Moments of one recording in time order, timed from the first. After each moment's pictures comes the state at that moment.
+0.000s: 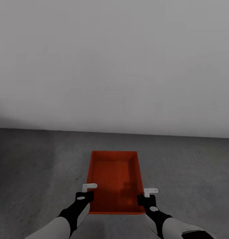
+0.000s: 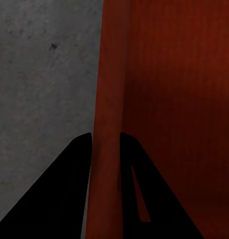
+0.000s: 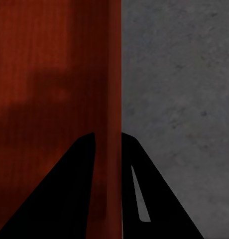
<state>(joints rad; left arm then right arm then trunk) -0.64 -0.14 -0.16 -0.31 0.15 0.08 0.30 -0.70 0.11 0.10 0.00 -0.04 -0.31 -0.17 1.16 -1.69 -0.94</state>
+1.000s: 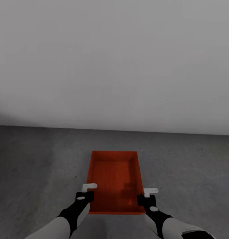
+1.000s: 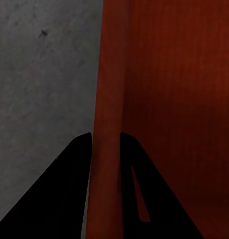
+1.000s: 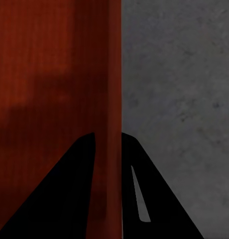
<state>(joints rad) -0.64 -0.14 -0.16 -0.31 0.15 0.08 0.30 -0.70 0.11 0.10 0.00 -0.04 -0.30 -0.17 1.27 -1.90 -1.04</state>
